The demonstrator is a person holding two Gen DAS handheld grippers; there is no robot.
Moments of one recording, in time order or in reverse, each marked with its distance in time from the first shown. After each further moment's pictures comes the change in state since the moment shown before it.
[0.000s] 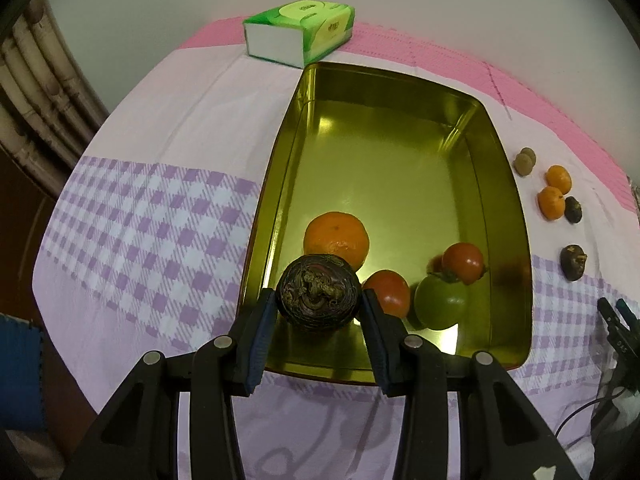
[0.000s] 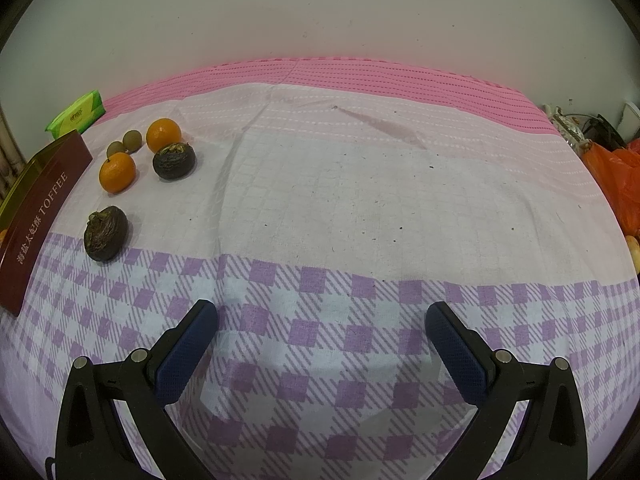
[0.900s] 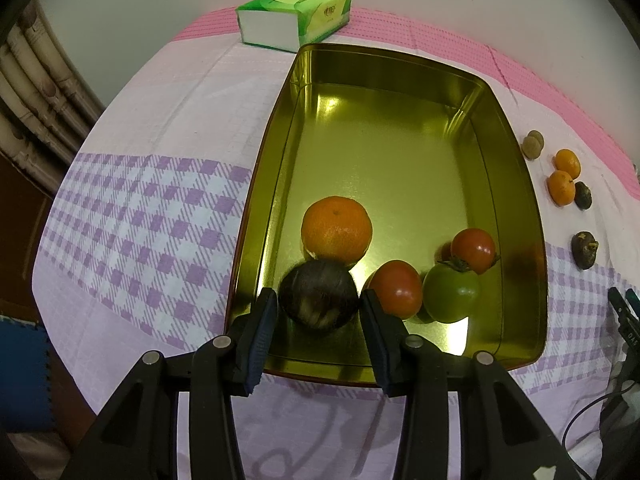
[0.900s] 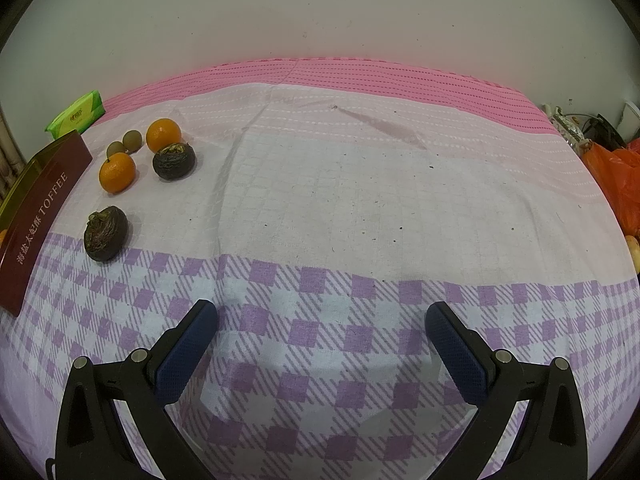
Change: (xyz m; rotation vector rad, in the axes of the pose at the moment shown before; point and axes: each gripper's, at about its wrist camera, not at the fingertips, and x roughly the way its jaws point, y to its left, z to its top) left arm 0.013 -0.008 -0.001 0.022 0.035 0.019; right arm 0.001 0.000 0.001 0.000 -0.001 -0.001
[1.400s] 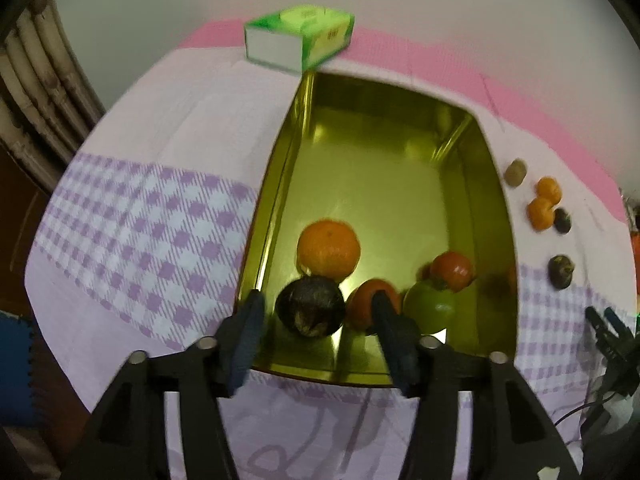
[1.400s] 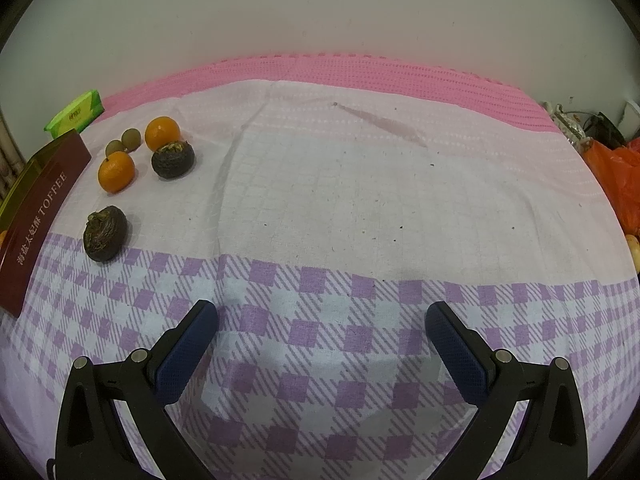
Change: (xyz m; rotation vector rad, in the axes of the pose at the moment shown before) left arm -0.025 0.014 0.003 -0.045 -0.079 -0.066; right arm 0.001 0.000 0.002 0.000 0.013 0.001
